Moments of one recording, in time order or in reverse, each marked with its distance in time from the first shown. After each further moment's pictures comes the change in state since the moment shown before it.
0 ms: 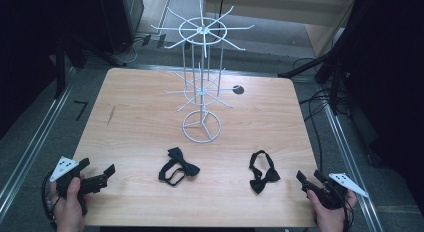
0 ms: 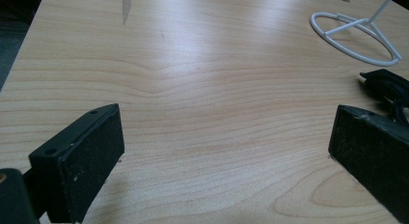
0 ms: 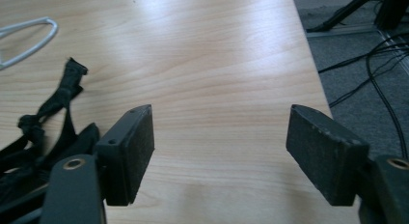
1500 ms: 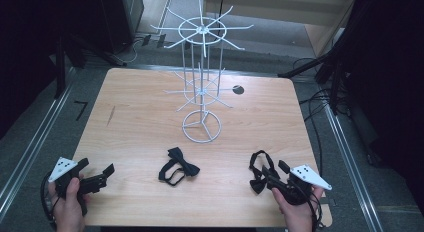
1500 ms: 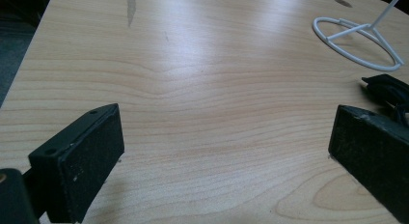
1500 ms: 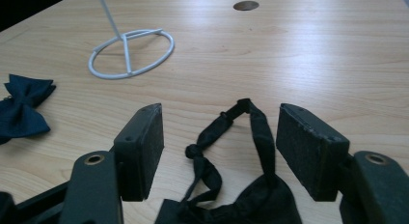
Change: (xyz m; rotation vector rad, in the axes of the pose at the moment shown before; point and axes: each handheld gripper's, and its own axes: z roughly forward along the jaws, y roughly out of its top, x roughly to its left) left arm 0.001 0.000 -0.001 -0.013 0.009 -0.012; right arm 0.120 0.022 0.002 -0.027 0.139 -0.168
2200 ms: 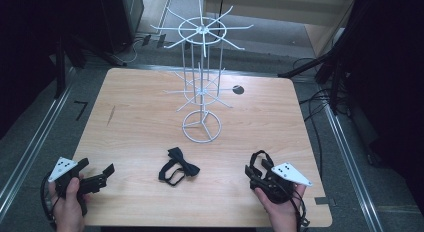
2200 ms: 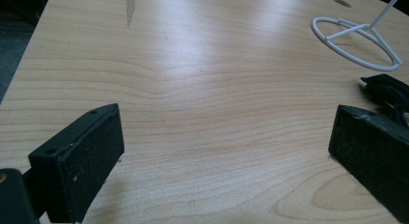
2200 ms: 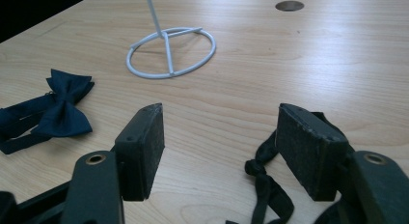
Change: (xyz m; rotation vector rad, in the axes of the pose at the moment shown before) left arm 0.000 0.000 0.000 0.000 -0.004 -0.001; right arm 0.038 0.003 0.018 0.012 0.072 -0.033
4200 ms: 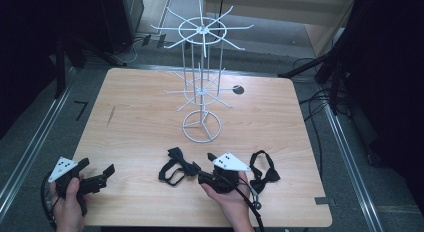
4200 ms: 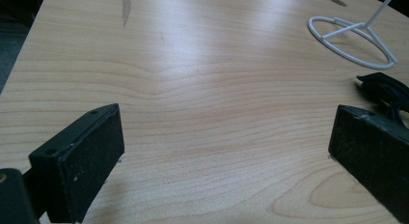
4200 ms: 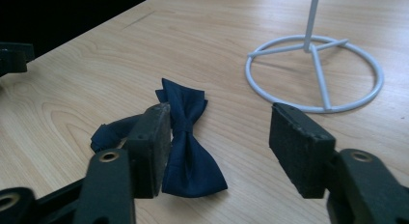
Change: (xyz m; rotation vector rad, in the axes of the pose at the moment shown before) left arm 0.000 0.000 0.000 0.001 -0.011 0.009; right arm 0.107 0.013 0.079 0.038 0.213 -0.093
